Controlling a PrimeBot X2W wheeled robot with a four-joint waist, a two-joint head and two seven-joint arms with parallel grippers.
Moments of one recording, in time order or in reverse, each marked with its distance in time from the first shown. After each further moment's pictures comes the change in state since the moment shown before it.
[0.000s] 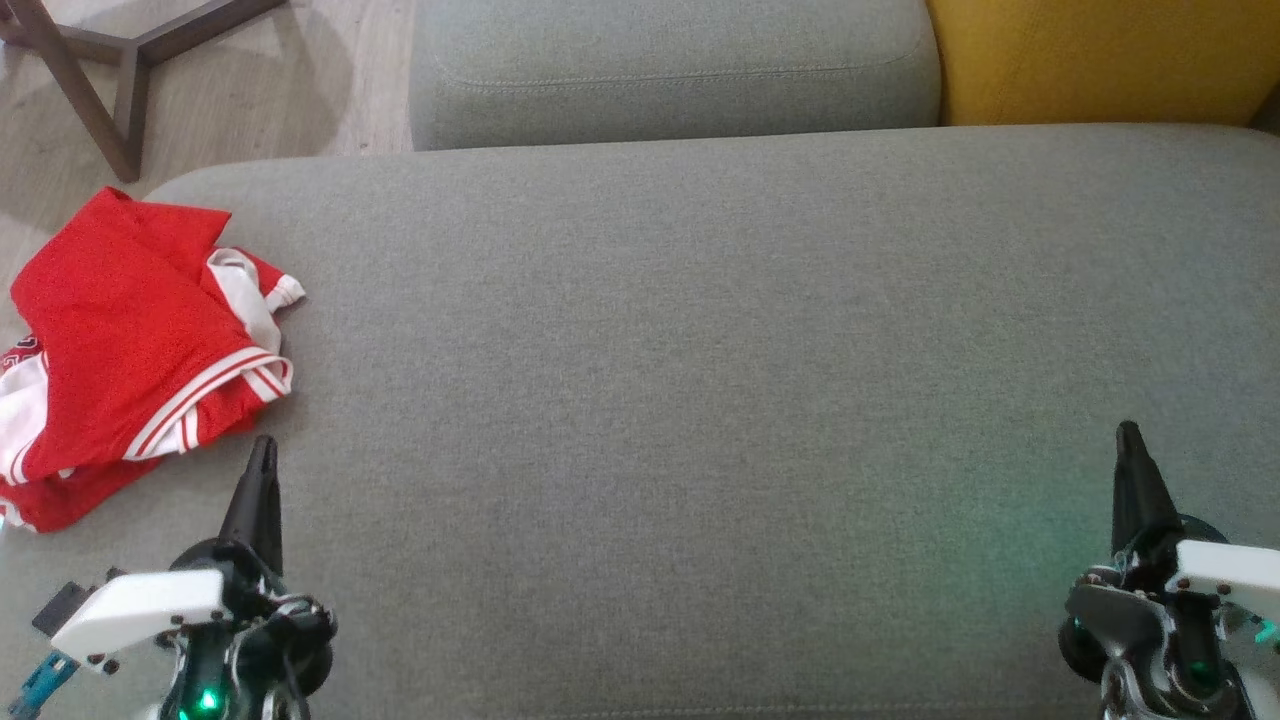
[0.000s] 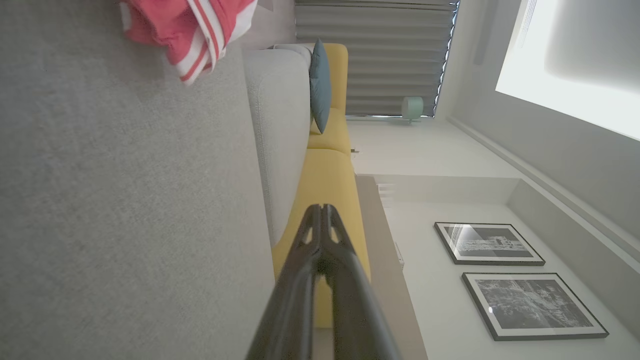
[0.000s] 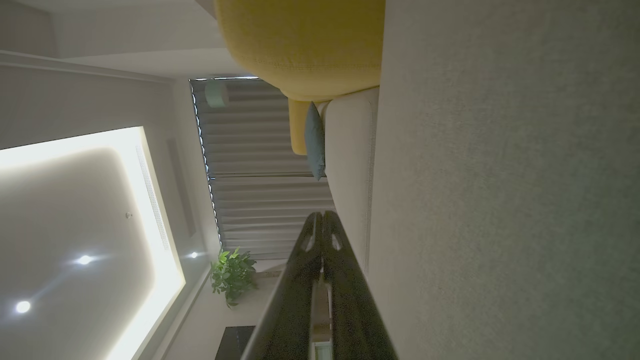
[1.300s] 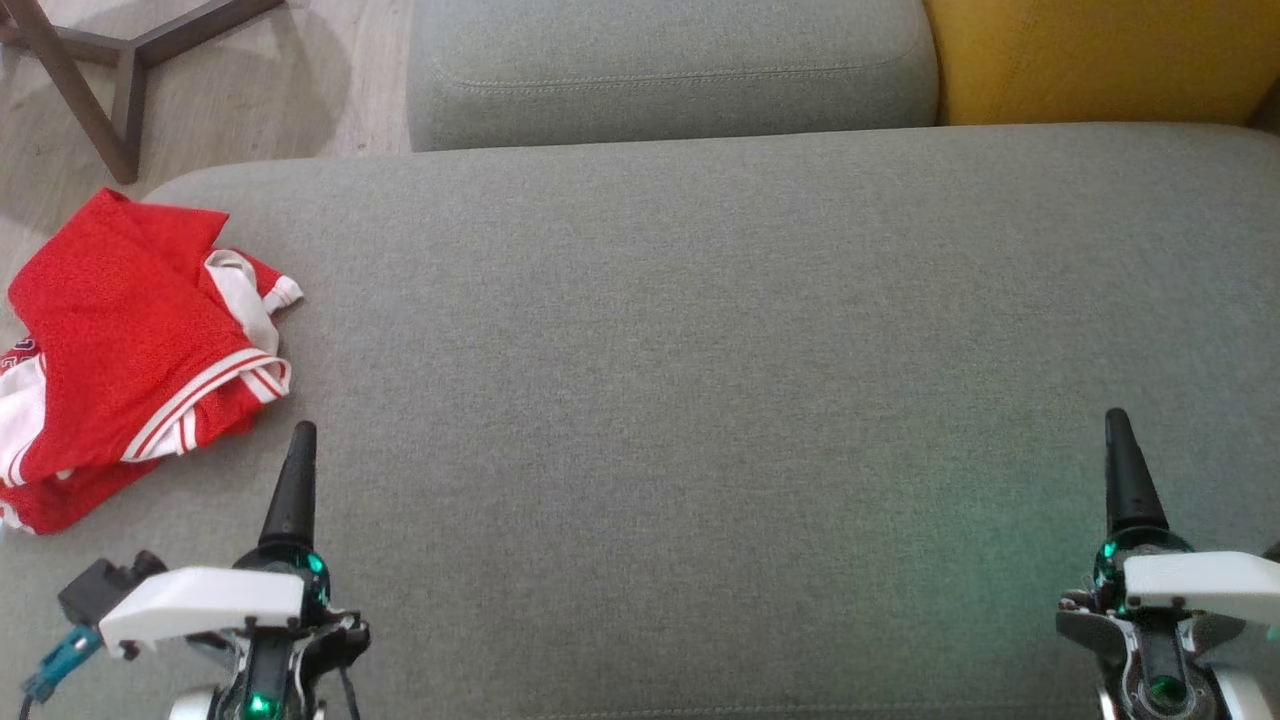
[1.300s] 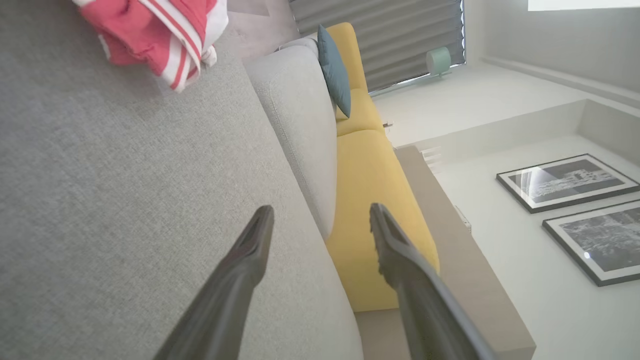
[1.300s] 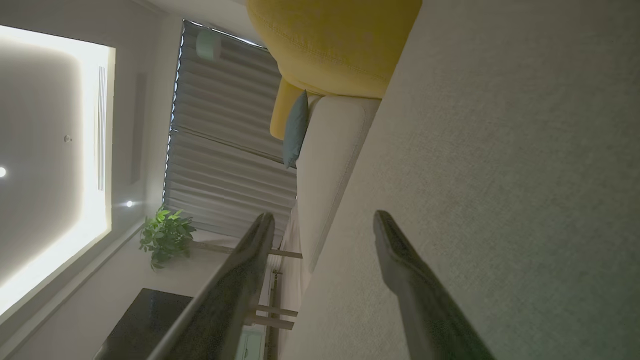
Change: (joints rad) left arm 0.023 -0.010 -0.076 -0.028 0.318 0.004 -0.099; right arm 0.045 -0.023 0.067 -0.044 -0.305 -0.001 -0.086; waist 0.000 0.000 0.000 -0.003
